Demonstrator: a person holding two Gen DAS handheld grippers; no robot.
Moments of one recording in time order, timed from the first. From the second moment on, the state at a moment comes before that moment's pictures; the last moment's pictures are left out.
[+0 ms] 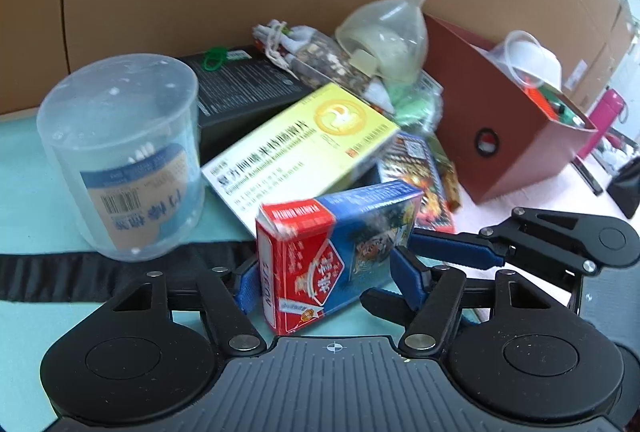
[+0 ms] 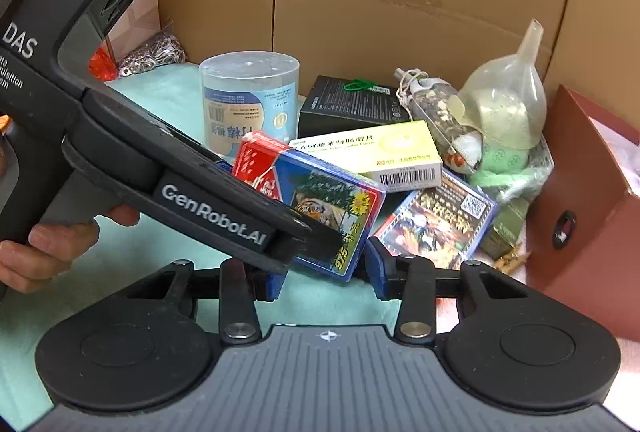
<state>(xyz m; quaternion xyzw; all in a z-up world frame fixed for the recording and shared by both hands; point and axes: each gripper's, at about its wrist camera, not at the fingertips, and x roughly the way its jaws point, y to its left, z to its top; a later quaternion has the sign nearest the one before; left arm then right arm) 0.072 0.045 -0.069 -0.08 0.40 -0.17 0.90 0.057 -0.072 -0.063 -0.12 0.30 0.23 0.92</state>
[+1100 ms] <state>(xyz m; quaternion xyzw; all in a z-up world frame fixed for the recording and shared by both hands) 0.065 0.054 -0.069 -0.10 0.41 -0.16 0.89 0.047 -0.090 -0.070 -0.09 0.32 0.24 0.91</state>
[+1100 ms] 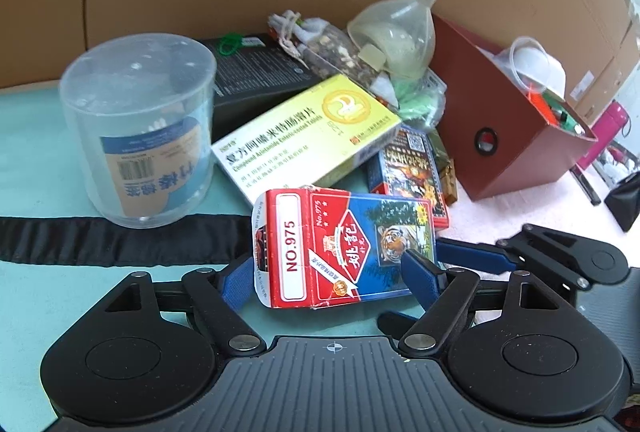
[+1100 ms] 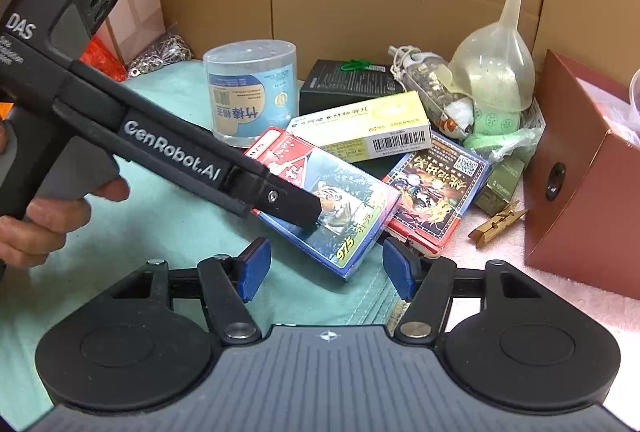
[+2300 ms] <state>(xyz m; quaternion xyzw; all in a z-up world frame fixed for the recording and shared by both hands) 0.053 -0.088 0.046 -0.01 0.28 -0.24 0.93 0.005 -0.192 0.017 -0.07 0.18 0.15 0.97</state>
